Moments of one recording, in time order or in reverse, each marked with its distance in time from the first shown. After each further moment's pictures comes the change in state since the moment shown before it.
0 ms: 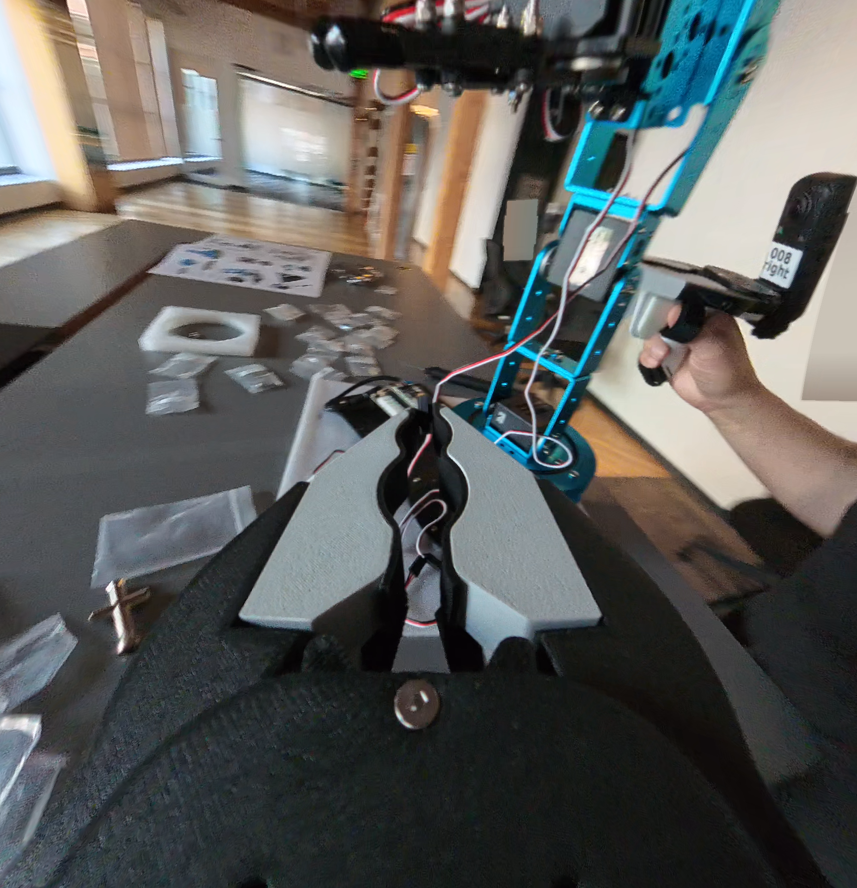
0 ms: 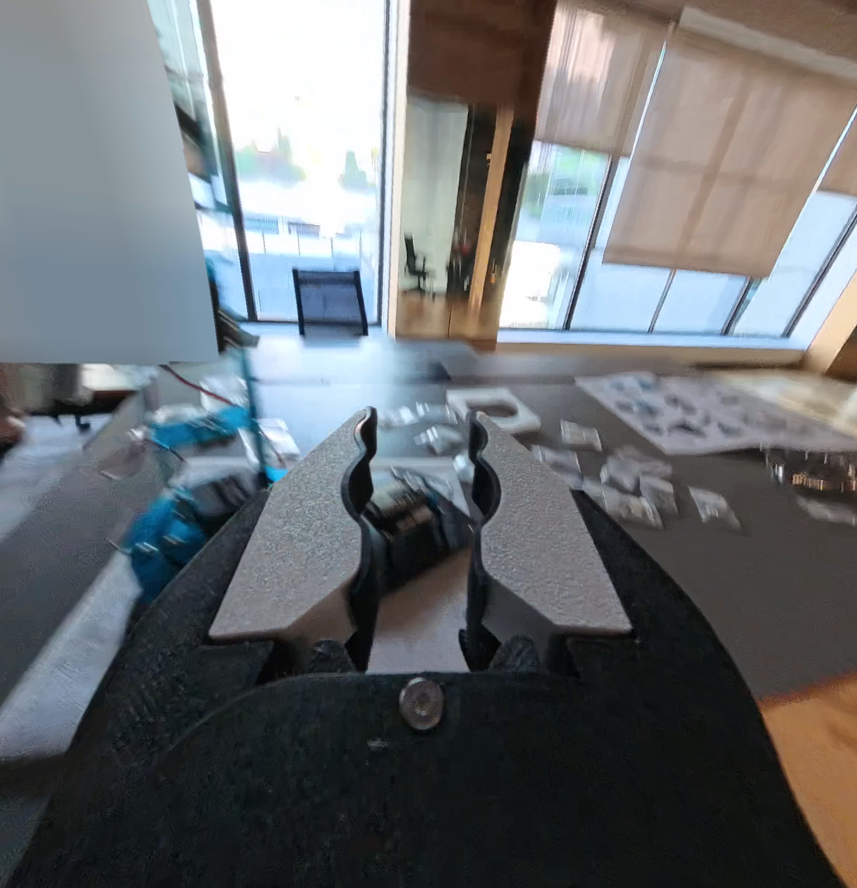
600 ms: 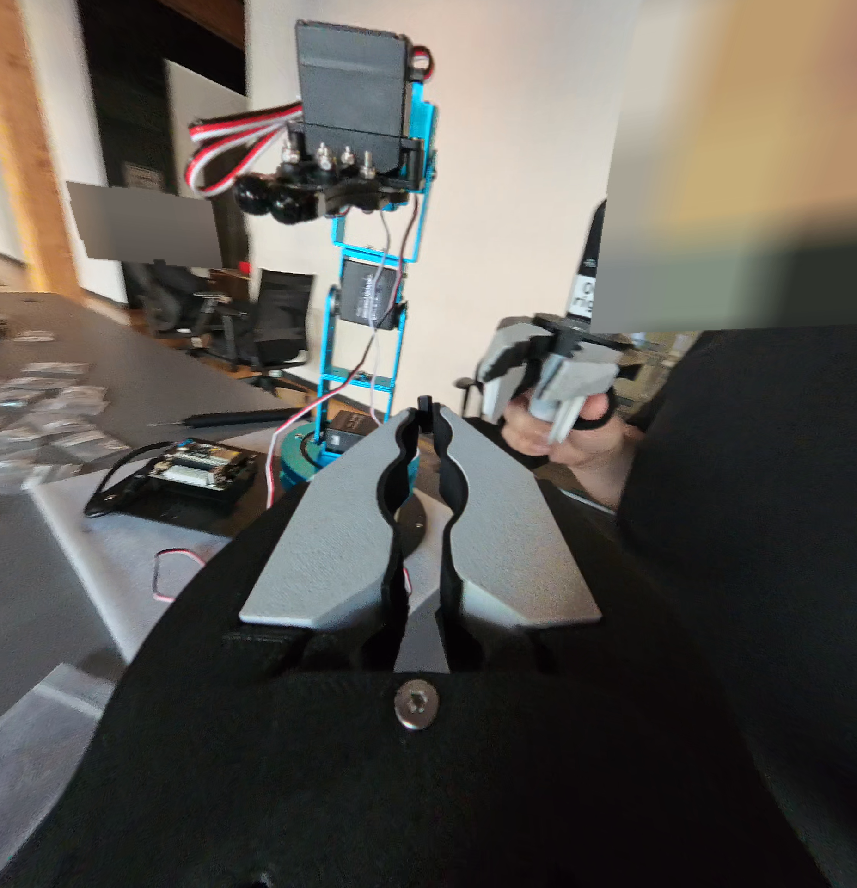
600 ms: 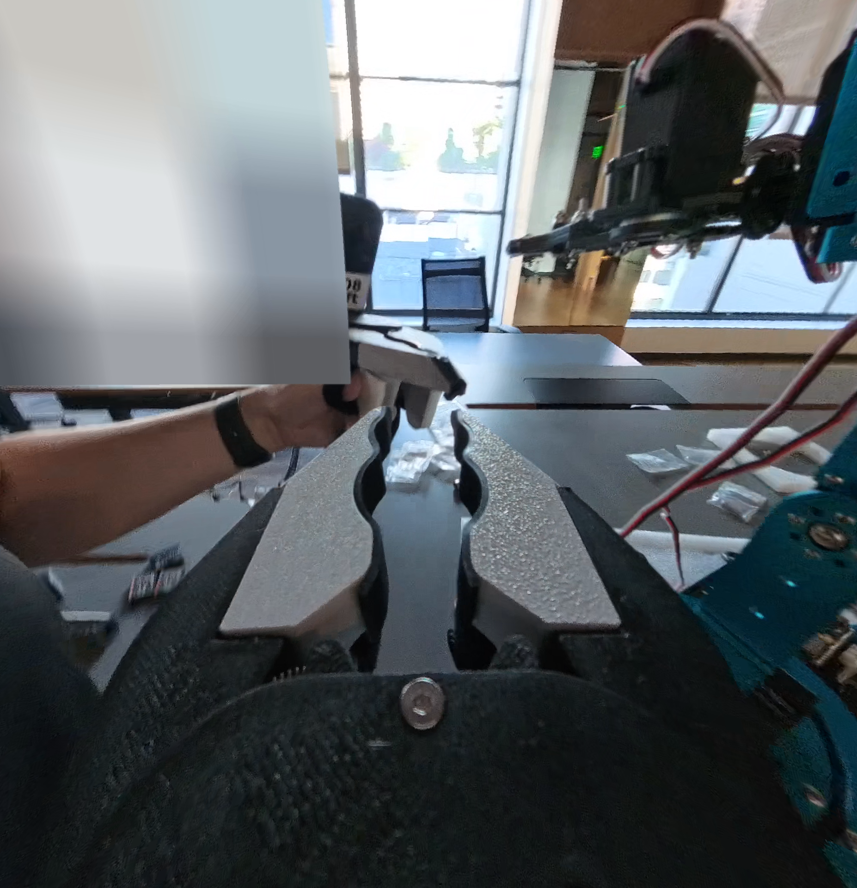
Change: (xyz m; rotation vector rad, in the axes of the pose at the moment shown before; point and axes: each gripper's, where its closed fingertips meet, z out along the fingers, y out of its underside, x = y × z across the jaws) left arm 0.024 -0.031 -0.032 -0.018 0.788 -0.017; right arm -0.264 -0.021 0.081 -0.043 -0.211 0.080
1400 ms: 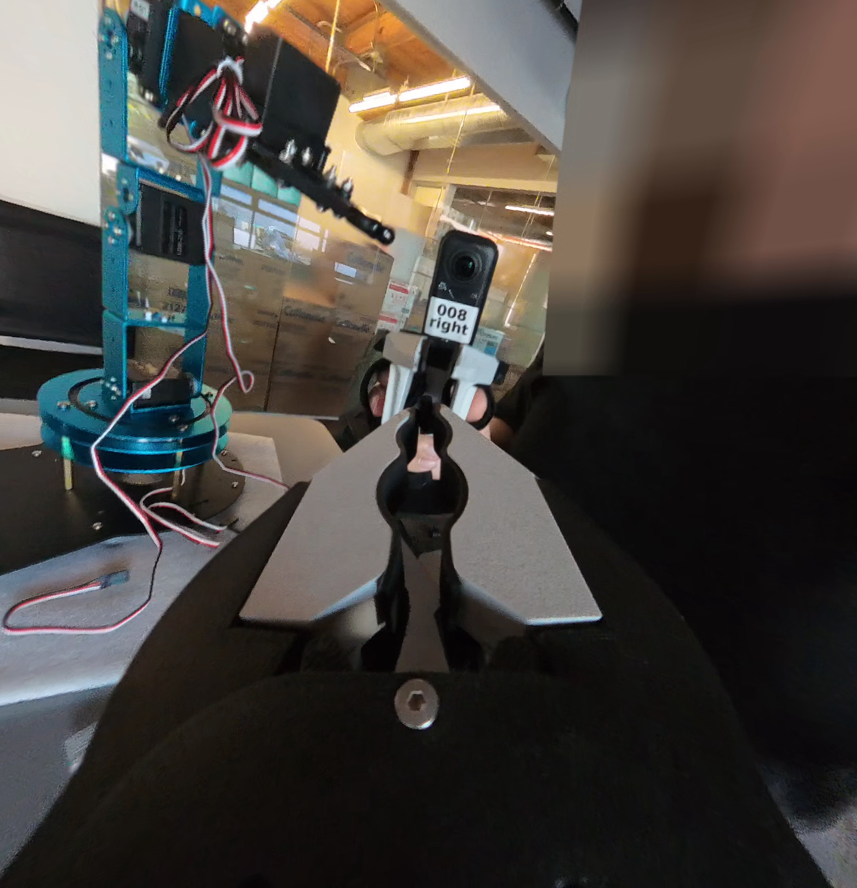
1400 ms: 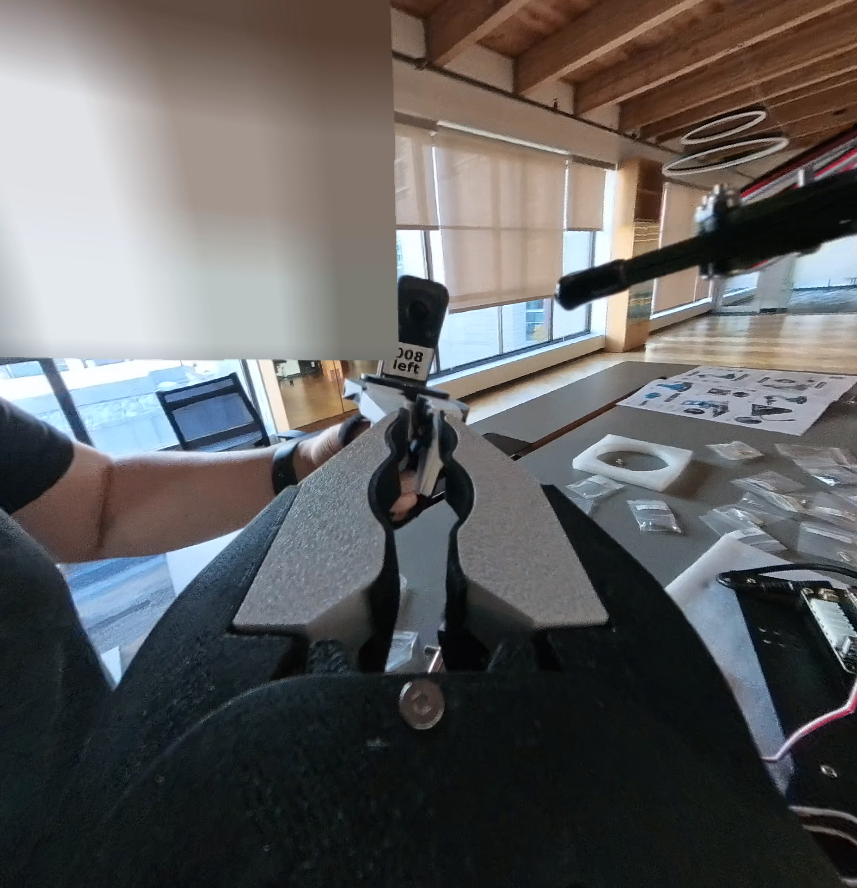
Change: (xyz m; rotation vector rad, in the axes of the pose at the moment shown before) left arm -0.082 -0.026 -0.088 -0.252 1.037 -0.275; right arm 0.039 -0.010 0.146 0.230 0.667 0.058
